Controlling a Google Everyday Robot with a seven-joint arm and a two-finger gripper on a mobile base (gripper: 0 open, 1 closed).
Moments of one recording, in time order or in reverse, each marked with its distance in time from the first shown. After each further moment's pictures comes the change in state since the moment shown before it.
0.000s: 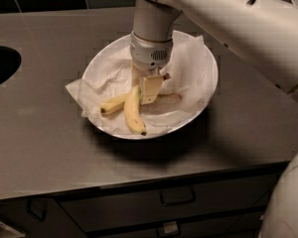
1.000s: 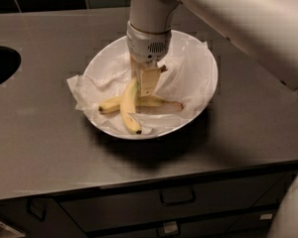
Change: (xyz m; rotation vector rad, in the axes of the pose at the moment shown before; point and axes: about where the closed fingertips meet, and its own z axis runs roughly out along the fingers) arm -0.003 -0.008 -0.023 0.080 0.035 0.007
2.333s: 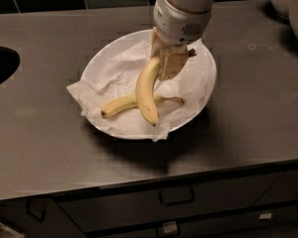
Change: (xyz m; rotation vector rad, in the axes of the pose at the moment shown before) arm 0.021 0.030 -0.073 0.216 -0.008 0.021
